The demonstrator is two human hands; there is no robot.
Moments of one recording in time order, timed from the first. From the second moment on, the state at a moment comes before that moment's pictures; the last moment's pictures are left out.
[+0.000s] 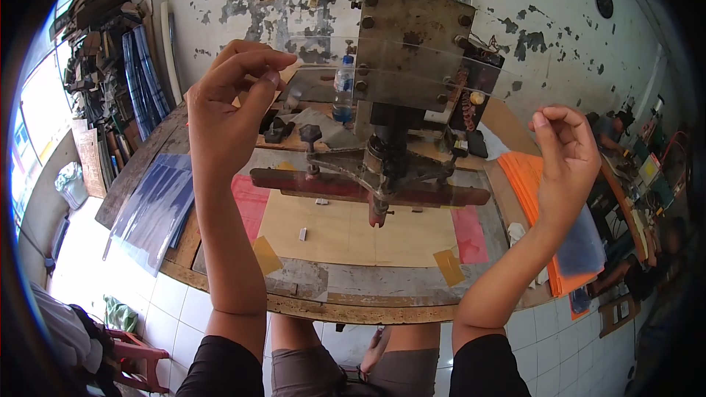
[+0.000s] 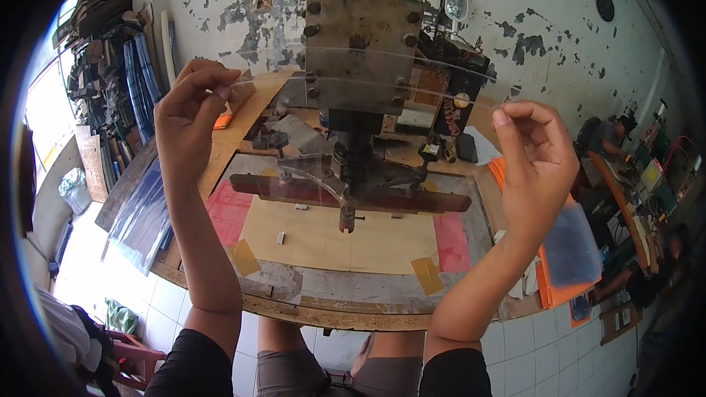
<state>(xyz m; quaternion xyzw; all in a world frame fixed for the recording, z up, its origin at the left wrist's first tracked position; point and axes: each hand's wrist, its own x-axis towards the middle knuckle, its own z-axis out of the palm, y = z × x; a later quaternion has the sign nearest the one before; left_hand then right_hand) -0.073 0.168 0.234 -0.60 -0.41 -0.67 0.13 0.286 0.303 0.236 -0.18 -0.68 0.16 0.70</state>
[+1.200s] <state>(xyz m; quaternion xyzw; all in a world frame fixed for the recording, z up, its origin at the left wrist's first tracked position) -0.070 0.165 0.236 -0.59 -0.46 -0.65 0.15 0.279 0.294 0.237 -0.17 -0.69 0.16 0.68</state>
